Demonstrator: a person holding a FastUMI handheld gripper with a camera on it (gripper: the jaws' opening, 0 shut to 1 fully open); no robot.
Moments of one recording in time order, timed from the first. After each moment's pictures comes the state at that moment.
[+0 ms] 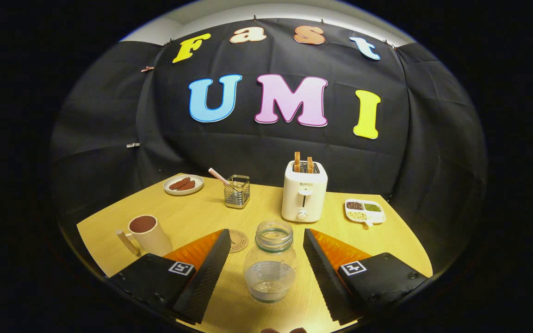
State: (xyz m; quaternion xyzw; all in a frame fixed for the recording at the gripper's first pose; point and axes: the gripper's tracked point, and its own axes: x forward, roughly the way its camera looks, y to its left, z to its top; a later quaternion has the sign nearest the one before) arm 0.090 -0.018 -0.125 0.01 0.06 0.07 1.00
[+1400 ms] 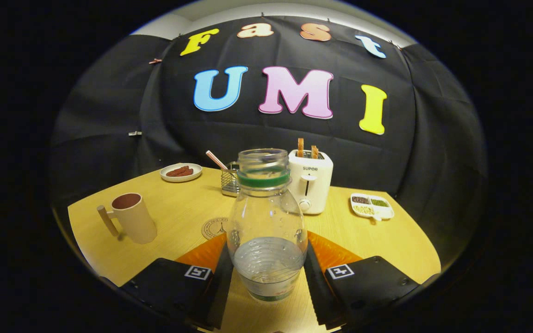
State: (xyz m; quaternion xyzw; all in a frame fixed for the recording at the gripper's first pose) arm 0.108 -0.025 -0.155 -0.03 0.04 0.09 0.99
